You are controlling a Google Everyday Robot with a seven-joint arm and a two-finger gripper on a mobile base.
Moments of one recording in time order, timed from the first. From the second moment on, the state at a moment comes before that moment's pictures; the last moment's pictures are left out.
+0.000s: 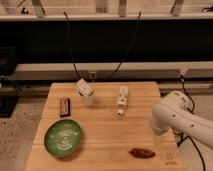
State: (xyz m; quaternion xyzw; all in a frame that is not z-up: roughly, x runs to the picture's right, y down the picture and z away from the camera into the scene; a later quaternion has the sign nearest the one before) arm 0.238 0.226 0.713 -0.30 -0.02 -0.10 0.95
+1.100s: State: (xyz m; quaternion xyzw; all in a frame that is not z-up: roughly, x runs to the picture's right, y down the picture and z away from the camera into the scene) arm 0.225 0.269 0.726 -0.30 -0.05 -0.15 0.94
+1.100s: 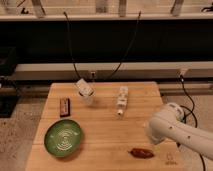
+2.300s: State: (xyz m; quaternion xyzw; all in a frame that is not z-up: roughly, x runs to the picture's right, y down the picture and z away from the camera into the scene) arm 0.215 0.300 0.746 -0.30 -0.07 -0.19 0.93
